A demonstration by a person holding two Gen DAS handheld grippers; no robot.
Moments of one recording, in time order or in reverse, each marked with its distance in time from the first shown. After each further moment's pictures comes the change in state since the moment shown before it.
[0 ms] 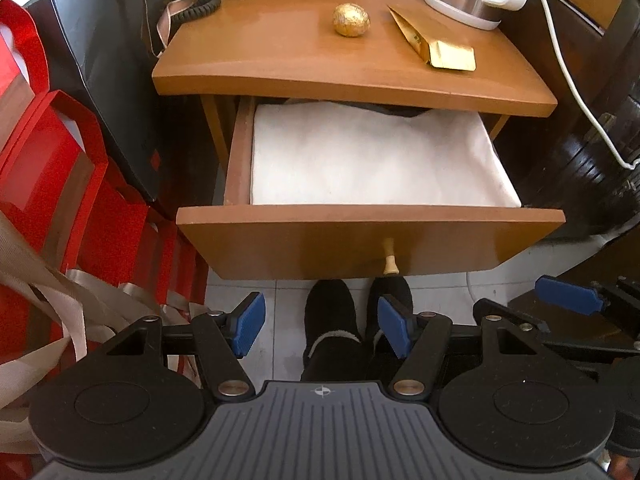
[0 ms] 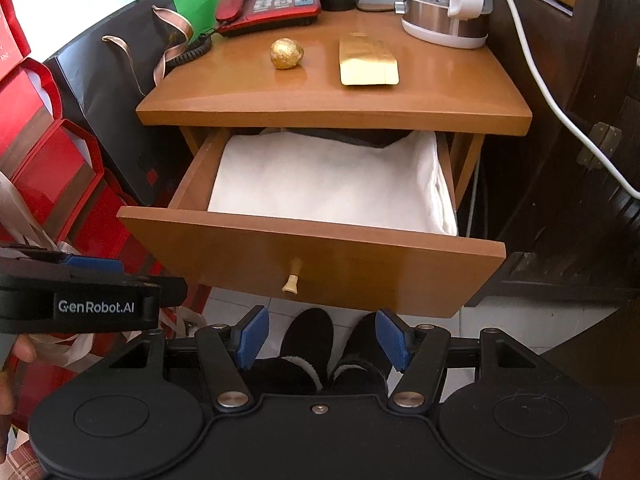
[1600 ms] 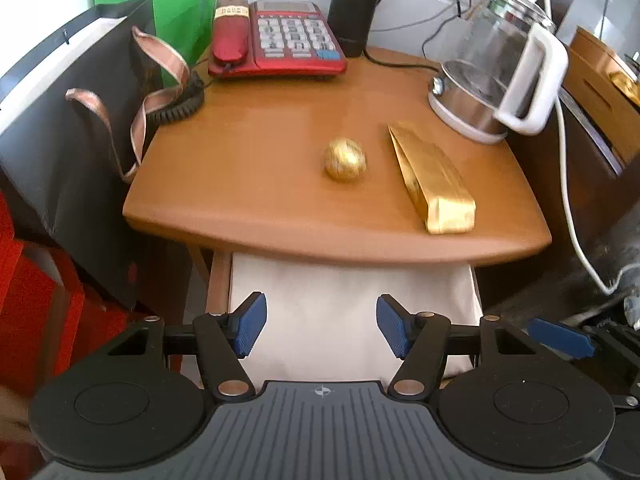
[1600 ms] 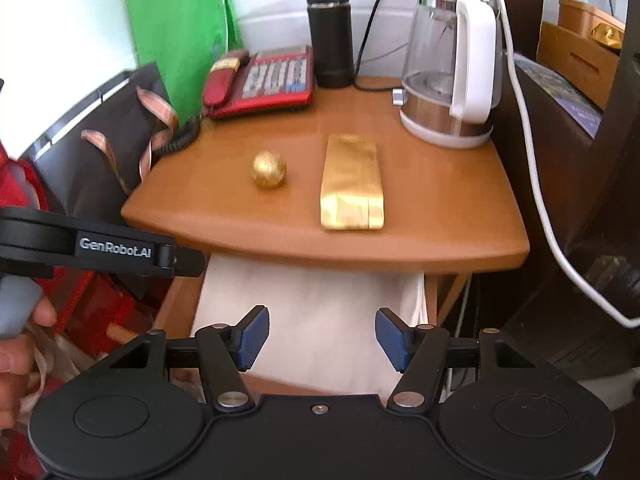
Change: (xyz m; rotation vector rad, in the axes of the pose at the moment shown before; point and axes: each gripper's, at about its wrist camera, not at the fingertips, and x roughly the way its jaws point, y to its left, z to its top) left arm -0.004 -0.006 0.112 -0.067 -0.124 -0.074; right arm 0.000 -0.025 0.094 -0.040 -0.118 0.012
